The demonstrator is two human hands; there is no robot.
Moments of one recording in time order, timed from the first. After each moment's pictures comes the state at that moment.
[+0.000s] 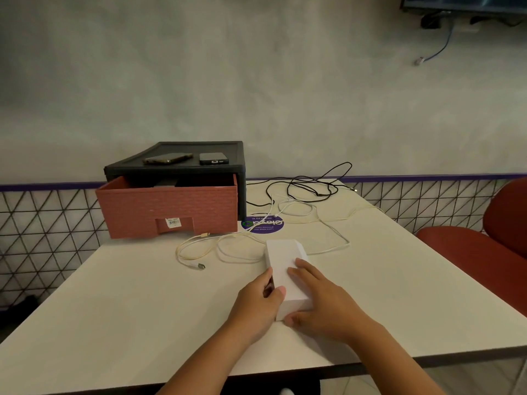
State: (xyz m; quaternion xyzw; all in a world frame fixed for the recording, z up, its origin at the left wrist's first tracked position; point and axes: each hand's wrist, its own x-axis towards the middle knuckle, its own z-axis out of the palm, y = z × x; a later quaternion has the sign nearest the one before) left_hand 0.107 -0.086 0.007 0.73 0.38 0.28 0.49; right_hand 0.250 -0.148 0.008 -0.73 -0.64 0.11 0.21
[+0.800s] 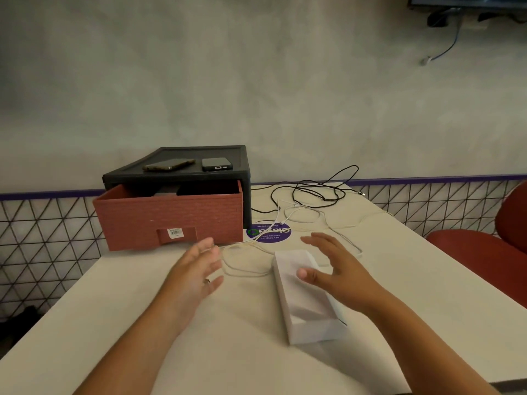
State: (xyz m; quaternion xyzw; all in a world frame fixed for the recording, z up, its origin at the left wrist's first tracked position) left_hand 0.047 -0.012 0.051 0.50 0.36 0.46 0.64; right_hand 0.267 -0.115 0.048 -0.67 -0.61 0.13 0.40
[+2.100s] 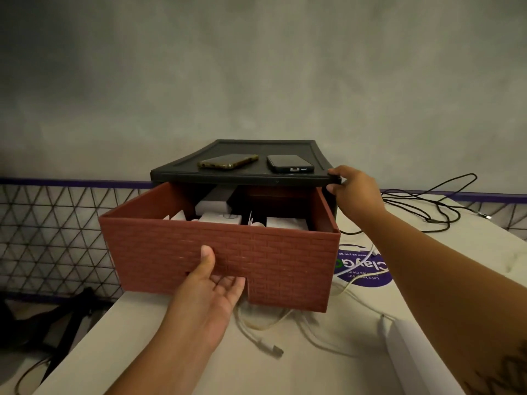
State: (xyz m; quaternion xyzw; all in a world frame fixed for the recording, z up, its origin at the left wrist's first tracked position) left_hand 0.022 0.113 0.041 0.15 0.32 0.61 0.71; right_hand 0.266 0.177 0.100 -0.70 -0.55 0.03 0.45
